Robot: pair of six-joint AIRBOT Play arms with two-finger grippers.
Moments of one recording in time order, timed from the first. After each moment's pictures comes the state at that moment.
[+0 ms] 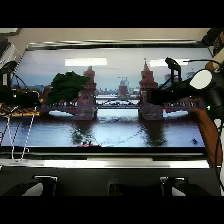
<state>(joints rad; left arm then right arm) 0.12 -1.17 1.34 1.30 -1.40 -1.46 0.10 -1.24 1.33 -1.13 1.28 1.53</state>
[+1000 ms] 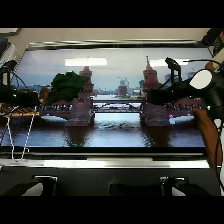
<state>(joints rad) 0.12 -1.17 1.34 1.30 -1.38 -1.46 0.10 -1.24 1.33 -1.13 1.28 1.53</state>
